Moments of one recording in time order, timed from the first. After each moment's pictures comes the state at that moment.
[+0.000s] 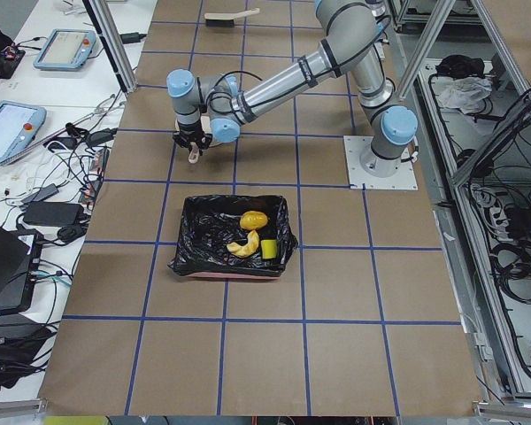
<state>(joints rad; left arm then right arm) -1.36 -2.14 -1.51 -1.04 1.58 1.82 1.54 -1.47 1.44 -1.54 -1.56 -0.14</state>
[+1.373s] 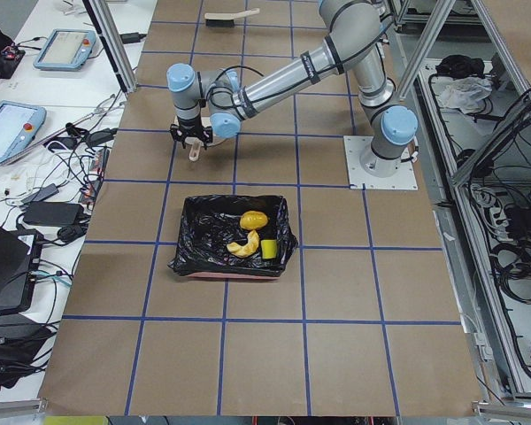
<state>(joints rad) -1.36 -2.10 -1.50 -1.07 1.56 1.78 1.54 -1.47 1.44 -1.53 -1.56 -0.14</state>
